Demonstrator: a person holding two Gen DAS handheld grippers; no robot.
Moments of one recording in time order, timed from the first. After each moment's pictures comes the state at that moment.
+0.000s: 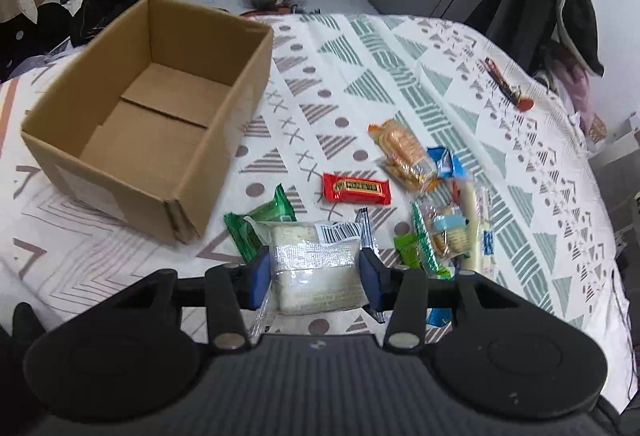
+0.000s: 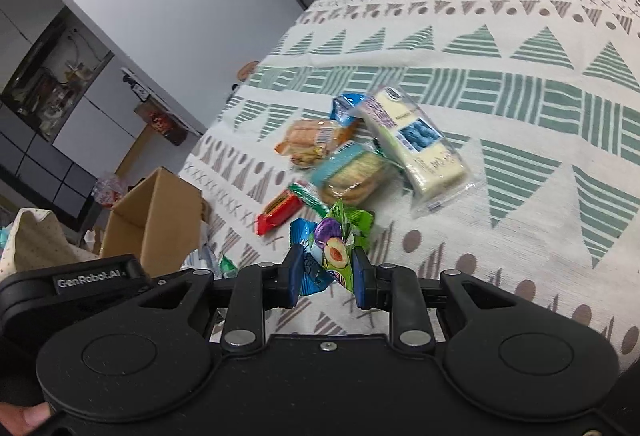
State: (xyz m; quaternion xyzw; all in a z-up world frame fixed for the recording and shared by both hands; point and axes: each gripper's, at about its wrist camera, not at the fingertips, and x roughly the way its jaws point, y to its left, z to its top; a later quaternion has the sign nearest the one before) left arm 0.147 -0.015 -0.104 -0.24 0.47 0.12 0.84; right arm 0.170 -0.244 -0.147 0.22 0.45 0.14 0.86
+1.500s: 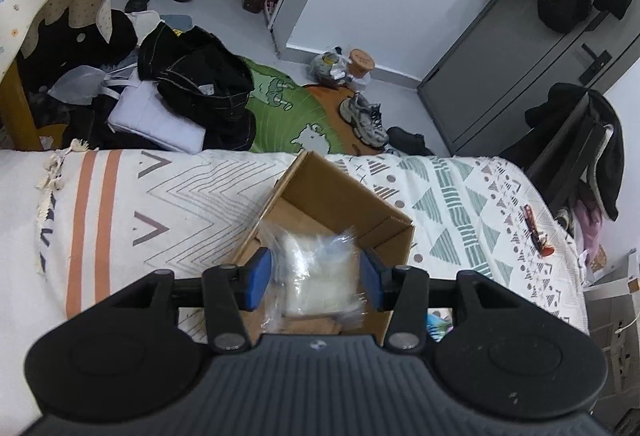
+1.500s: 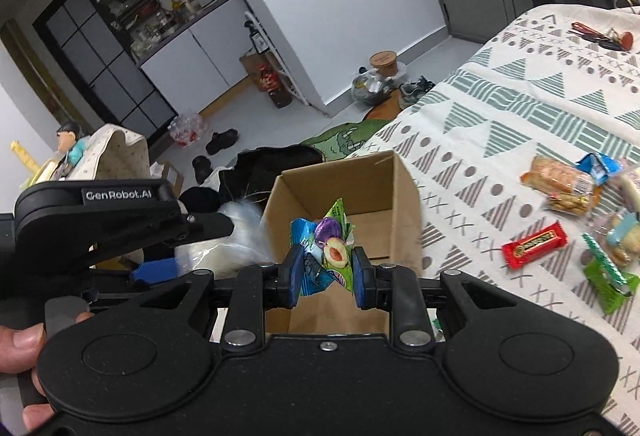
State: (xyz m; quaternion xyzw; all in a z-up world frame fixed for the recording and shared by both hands) left arm 0.127 0.180 -0.042 -0.32 0.38 0.19 0.85; right arm 0.171 -0.034 -0.069 0.13 0.41 0.28 0.86
